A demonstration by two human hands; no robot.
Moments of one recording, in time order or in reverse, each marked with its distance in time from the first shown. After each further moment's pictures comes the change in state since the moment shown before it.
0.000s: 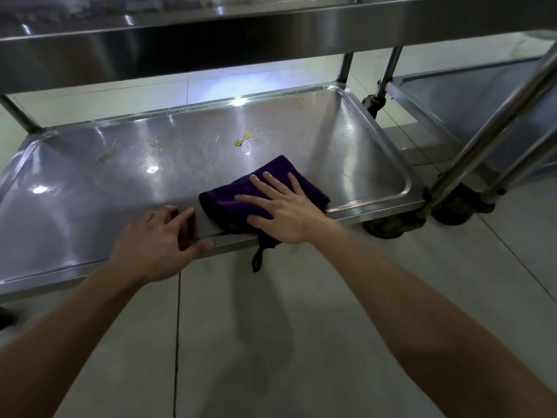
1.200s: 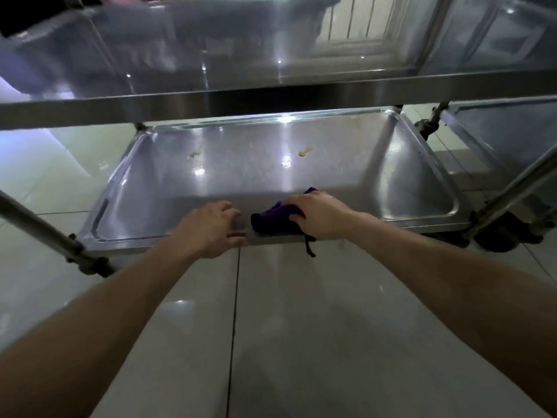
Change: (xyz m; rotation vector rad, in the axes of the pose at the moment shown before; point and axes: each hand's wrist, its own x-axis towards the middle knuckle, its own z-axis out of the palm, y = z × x) left_hand -0.050 -0.030 -0.054 -0.032 -0.095 0.020; right_hand -0.005 -0.091 -0.066 0.106 -0.090 -0.054
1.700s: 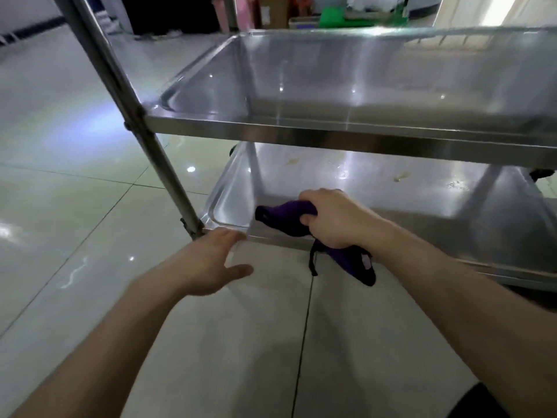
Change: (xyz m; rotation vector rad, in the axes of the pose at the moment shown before) left_hand -0.189 -0.106 -0.067 -0.326 -0.166 -0.255; right_hand 0.010 -0.225 -0.066 0.137 -0.076 -0.045
